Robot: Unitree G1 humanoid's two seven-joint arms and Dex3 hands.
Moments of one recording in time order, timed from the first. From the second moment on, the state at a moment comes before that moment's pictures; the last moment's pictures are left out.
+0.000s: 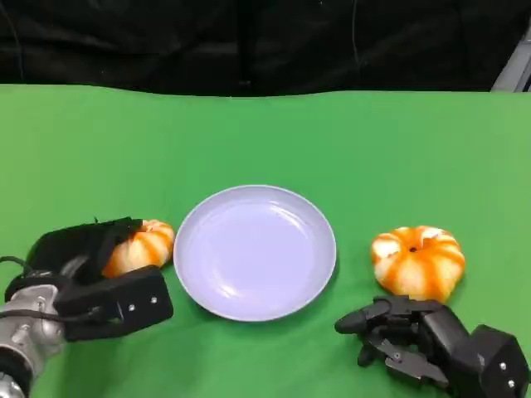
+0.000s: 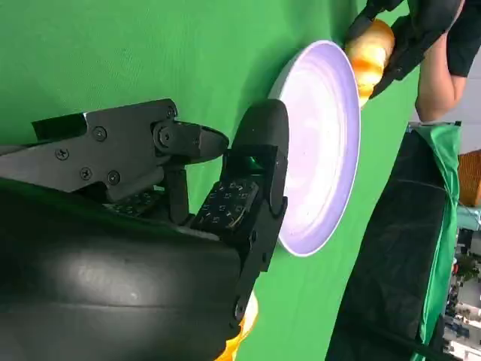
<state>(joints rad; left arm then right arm) -0.66 0.31 -0.45 1.31 0.64 -0.37 0.37 -0.17 -0.02 0.09 0.86 -0.04 -0.72 0.23</state>
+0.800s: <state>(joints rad) -0.67 0.31 -0.47 1.31 0.63 -0.36 0.37 -0.17 -0.02 0.09 0.86 -0.04 -0.72 0.24</state>
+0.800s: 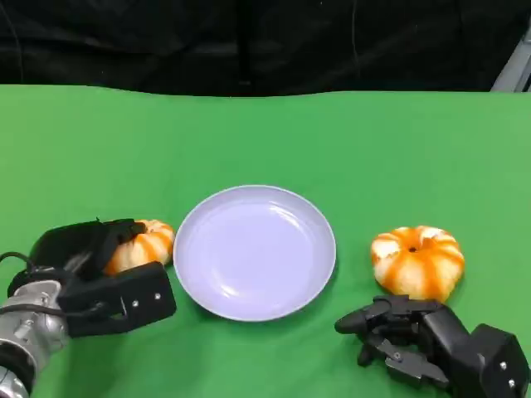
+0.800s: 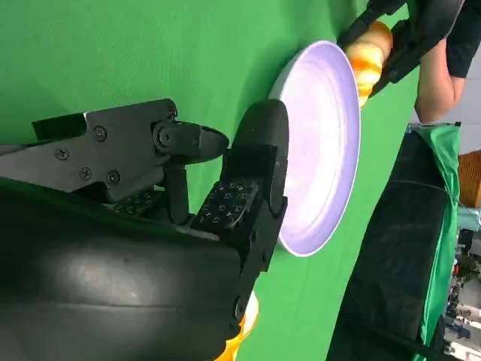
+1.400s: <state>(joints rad) -0.66 0.30 -0.44 1.31 0.62 -0.37 0.47 -0.17 -0.02 0.09 0.86 -0.04 -0.72 0.25</state>
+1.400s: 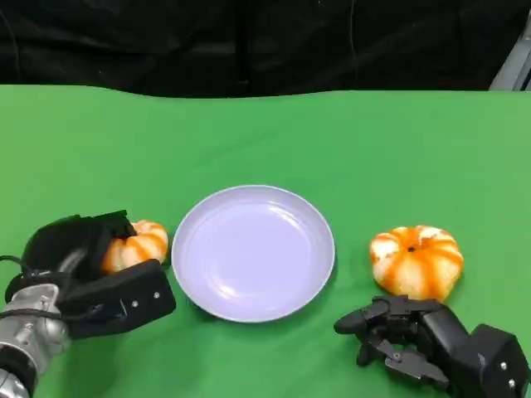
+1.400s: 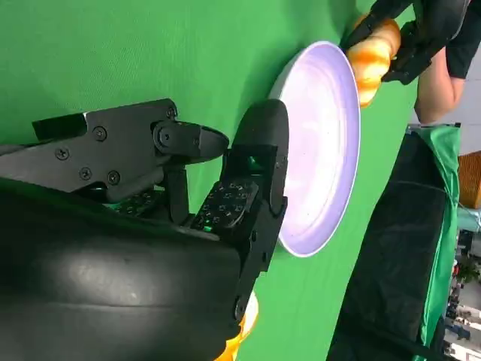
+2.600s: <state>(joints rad) -0.61 0.31 -0.38 1.20 0.62 -0.64 0.83 -0.18 -0.02 0.09 0.88 -0.04 -0.73 0.25</state>
